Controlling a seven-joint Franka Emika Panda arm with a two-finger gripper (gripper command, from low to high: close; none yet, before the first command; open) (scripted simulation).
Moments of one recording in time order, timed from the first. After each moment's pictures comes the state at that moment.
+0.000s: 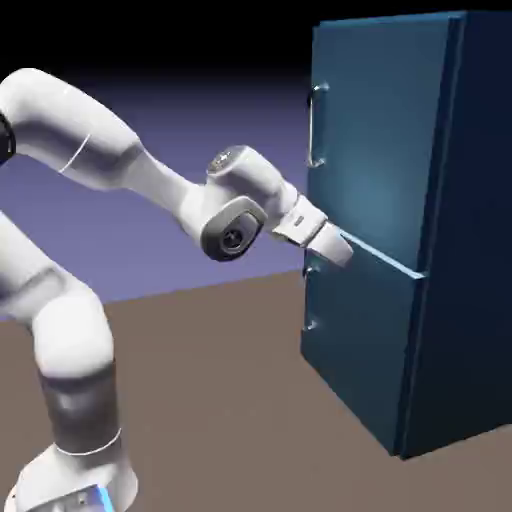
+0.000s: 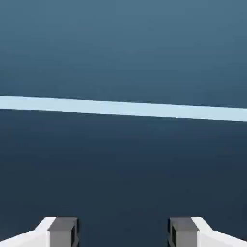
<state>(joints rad) -0.03 -0.60 0.06 -2.78 0.11 3.04 0.86</state>
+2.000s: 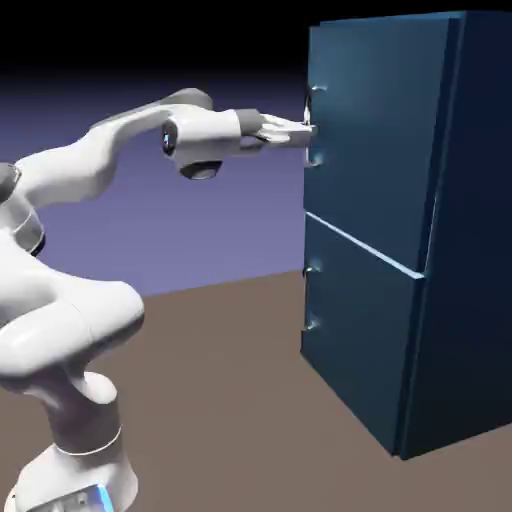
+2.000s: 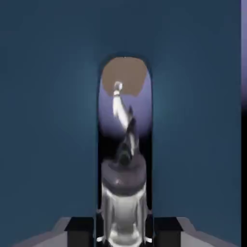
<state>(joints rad) -1.00 -1.40 1.06 -2.37 2.15 2.71 2.90</state>
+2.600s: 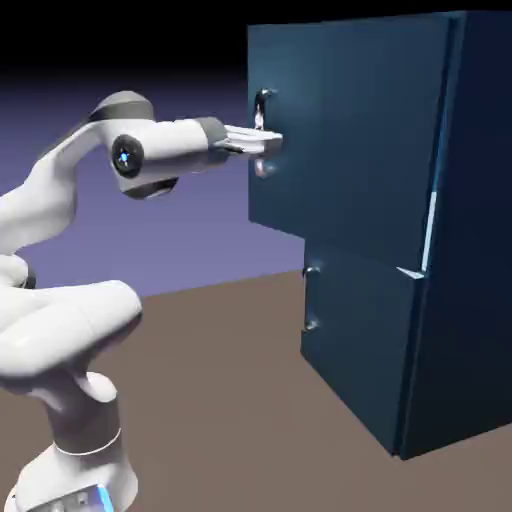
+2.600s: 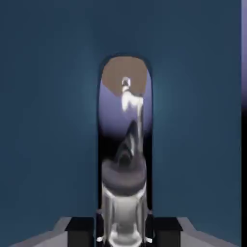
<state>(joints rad) -0.90 -1.69 0.65 -2.83 2.11 1.95 2.76</state>
